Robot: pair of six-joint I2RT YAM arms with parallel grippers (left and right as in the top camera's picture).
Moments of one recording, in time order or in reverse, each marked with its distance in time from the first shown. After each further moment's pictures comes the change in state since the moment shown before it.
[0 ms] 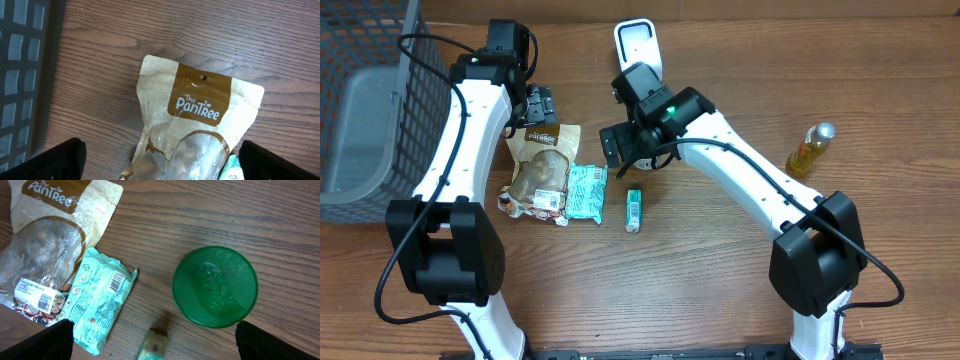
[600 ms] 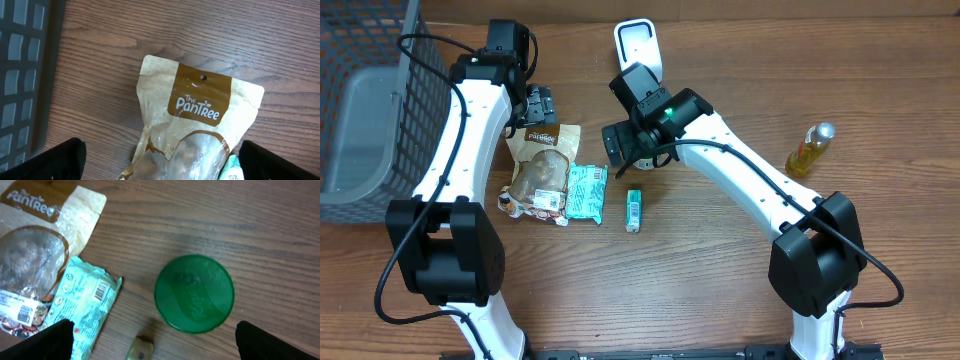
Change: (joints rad) left arm 0.000 0.000 0.000 0.000 0.000 0.000; right arm 0.003 0.000 0.000 0.013 0.077 0.000
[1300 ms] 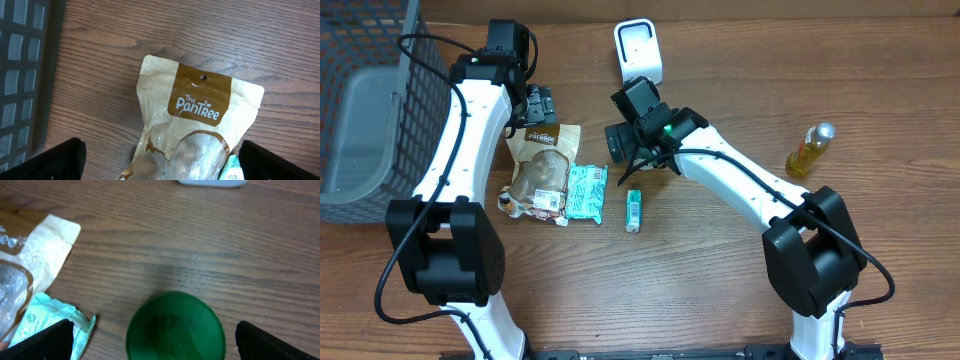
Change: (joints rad) left arm 0.000 0.000 0.000 0.000 0.000 0.000; right arm 0.000 0.000 -0.180 0.298 0.122 -0.001
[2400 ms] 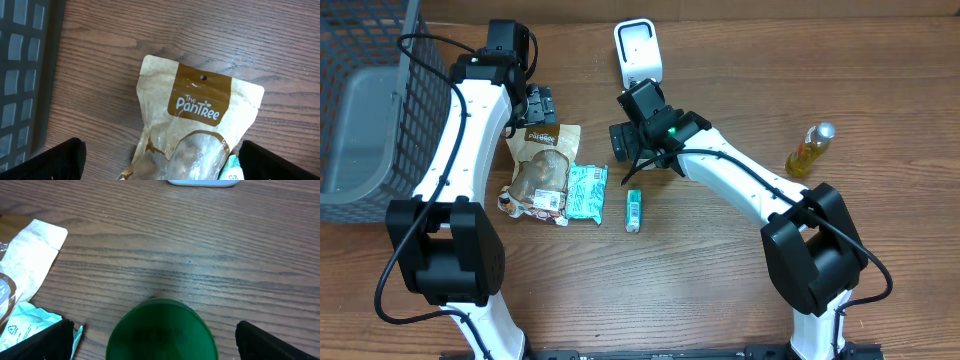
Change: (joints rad) left arm 0.000 0.000 0.000 0.000 0.000 0.000; right arm -0.019 0.008 -0.043 0.062 0.001 0.000
